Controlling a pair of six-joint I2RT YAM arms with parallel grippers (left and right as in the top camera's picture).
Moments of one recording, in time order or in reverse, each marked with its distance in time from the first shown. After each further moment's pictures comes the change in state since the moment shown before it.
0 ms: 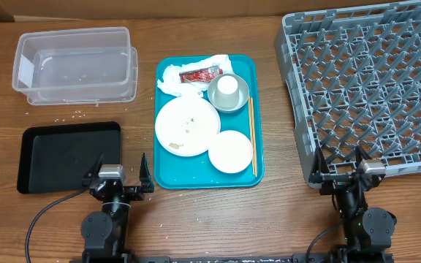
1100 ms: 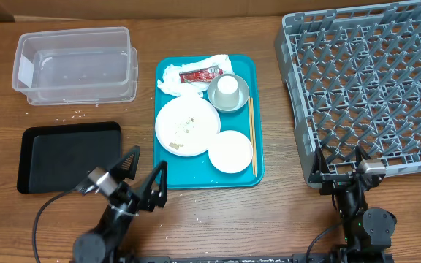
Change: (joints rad) left arm 0.000 -0.002 0.002 0.403 0.477 -0.692; right arm 0.000 0.000 0.000 -0.001 0.000 0.000
